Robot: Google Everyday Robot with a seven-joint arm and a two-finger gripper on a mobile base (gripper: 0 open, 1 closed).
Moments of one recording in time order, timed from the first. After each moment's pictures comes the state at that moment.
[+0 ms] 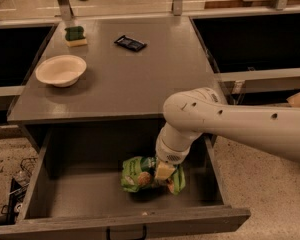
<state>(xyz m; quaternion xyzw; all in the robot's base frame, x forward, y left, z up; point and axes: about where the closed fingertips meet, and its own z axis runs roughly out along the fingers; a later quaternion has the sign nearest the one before) 0.470 -0.033 0.643 -0.69 0.72 0.09 0.10</state>
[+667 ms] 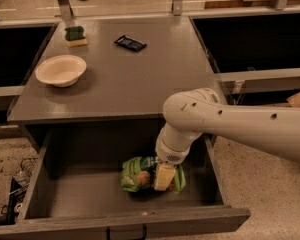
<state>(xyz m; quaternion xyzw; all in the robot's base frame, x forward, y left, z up) 0.470 -0.033 0.643 -0.69 0.72 0.09 0.10</state>
